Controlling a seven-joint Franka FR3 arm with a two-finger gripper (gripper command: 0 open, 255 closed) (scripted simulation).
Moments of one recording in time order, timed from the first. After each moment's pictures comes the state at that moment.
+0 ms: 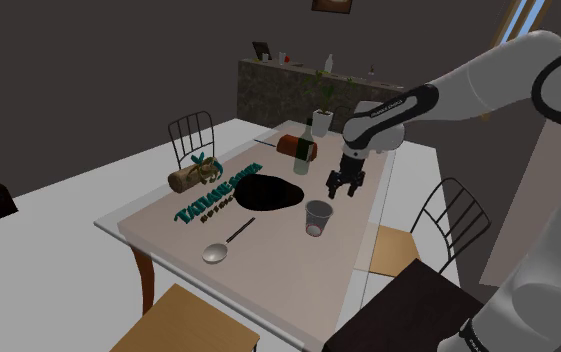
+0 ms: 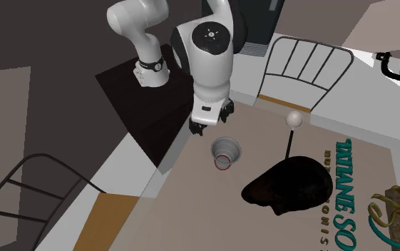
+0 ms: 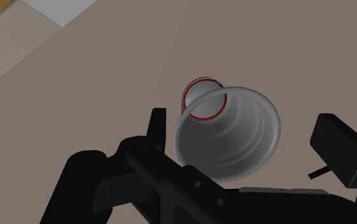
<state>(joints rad) -0.03 0.12 -0.16 -2.21 0.16 2.26 -0.11</state>
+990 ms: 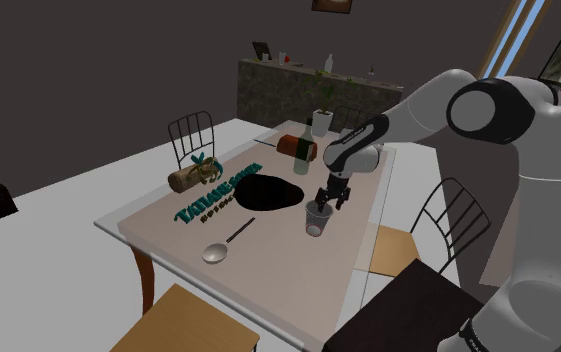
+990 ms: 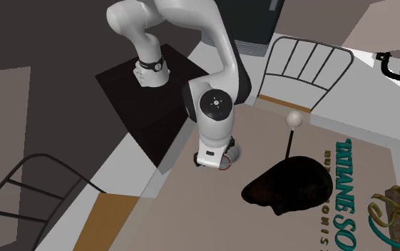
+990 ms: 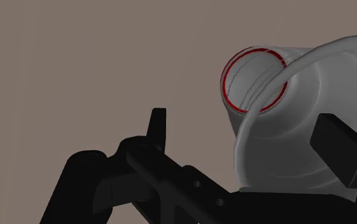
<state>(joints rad) -0.08 0.47 -0.14 -2.03 0.24 2.42 -0.19</state>
